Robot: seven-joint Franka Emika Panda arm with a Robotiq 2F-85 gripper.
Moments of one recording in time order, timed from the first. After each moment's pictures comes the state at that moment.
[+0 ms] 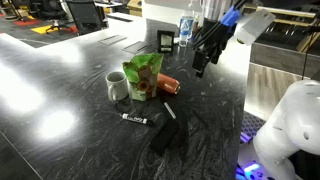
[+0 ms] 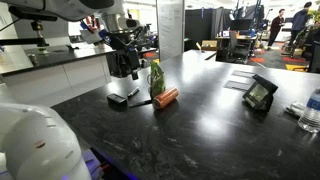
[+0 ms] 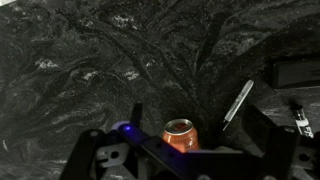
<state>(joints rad) 0.02 -0.79 0.20 -2.49 -0.02 1.68 0.27</state>
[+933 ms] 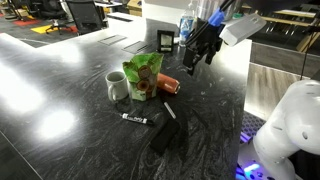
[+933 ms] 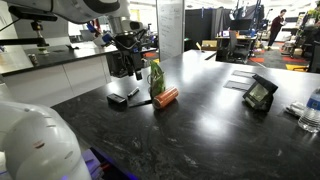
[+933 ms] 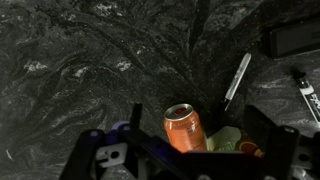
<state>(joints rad) 0.01 -0.74 0.19 -2.49 -0.01 1.78 0.39</state>
